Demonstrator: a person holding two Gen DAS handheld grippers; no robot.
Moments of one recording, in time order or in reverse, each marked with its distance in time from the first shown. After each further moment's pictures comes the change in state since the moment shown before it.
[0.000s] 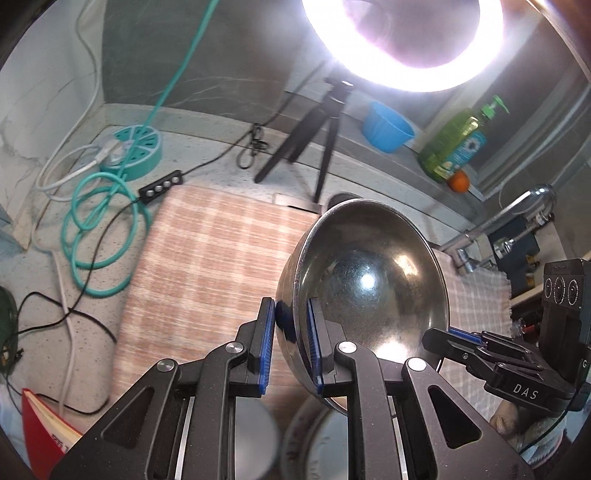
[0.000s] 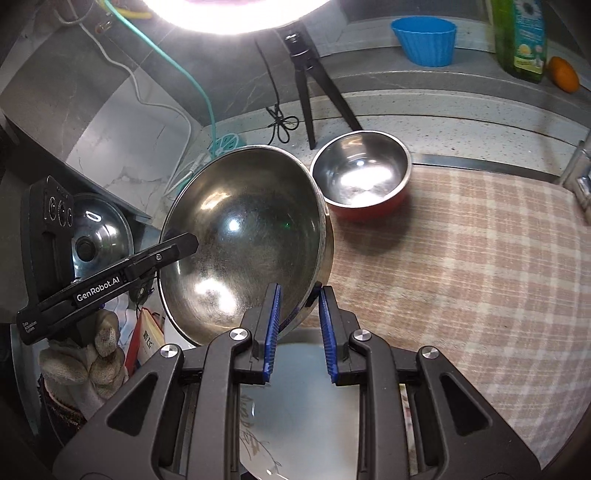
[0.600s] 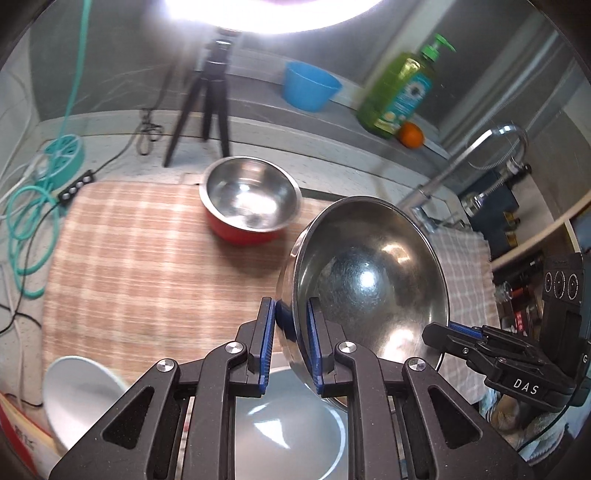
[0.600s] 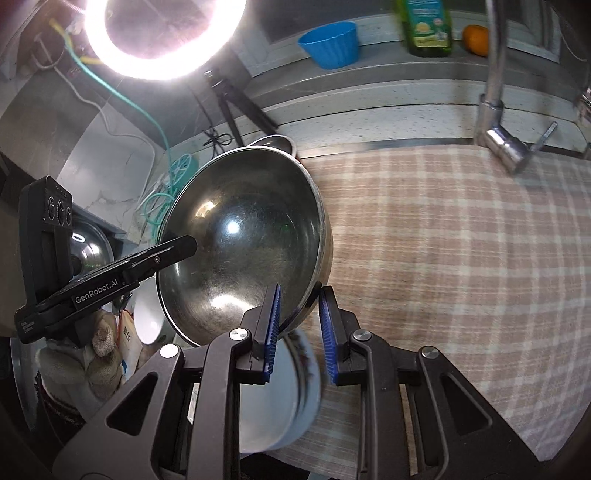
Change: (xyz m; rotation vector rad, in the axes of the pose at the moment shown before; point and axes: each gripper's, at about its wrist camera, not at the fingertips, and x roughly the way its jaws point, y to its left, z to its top) left arm 0.038 -0.101 -0.021 0.119 0.071 -0.065; right arm -0.068 -0.089 -0.039 0.114 -0.050 -0.072
